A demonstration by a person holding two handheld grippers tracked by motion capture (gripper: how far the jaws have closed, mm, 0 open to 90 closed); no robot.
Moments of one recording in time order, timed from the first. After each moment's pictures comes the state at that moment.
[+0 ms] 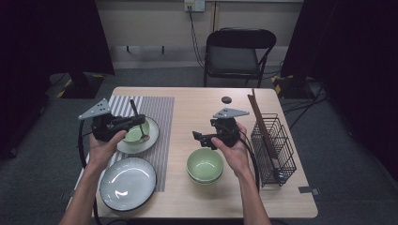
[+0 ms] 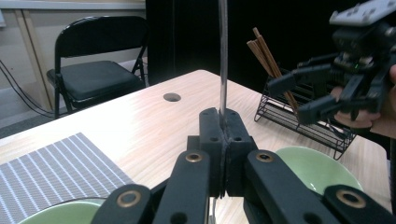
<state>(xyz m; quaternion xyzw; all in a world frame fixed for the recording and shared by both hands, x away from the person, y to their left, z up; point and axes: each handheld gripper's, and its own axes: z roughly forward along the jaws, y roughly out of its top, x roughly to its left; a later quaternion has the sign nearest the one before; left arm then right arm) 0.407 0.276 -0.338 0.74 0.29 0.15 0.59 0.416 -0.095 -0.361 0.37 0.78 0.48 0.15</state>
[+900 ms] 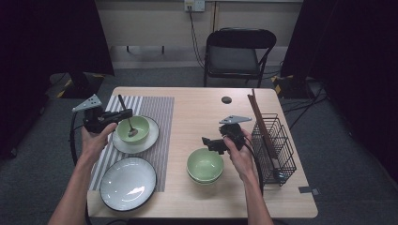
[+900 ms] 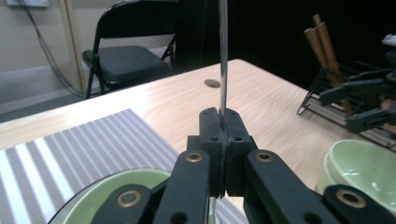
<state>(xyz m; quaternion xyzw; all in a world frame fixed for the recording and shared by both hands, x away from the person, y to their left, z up) 0.446 0.319 -0.368 0.73 0.35 0.16 0.57 0.427 -0.117 -0.402 0.41 0.79 0.43 0.15</state>
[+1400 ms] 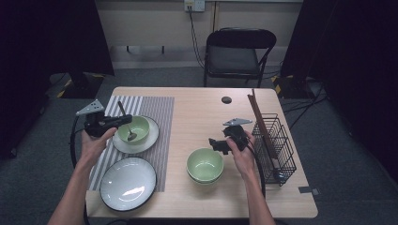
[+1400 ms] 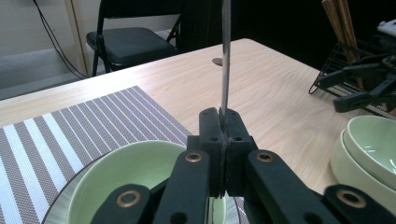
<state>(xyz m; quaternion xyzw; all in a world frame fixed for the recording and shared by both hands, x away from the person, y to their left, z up) 0.445 0.325 -0.385 0.74 0.35 0.15 0.54 0.444 -0.132 -0.434 0.45 0.79 0.39 0.17</state>
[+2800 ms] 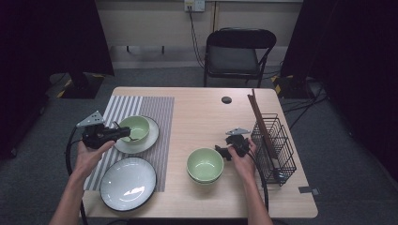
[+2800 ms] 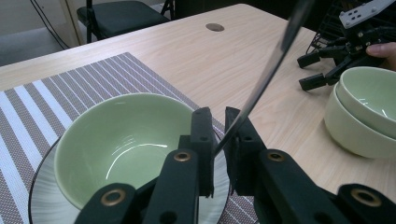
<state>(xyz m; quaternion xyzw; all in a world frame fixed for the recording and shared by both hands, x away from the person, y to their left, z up) 0.420 0.326 -0.399 0.78 0.34 0.15 0.50 0.457 -0.147 -0.501 0.48 0.78 0.34 0.21</state>
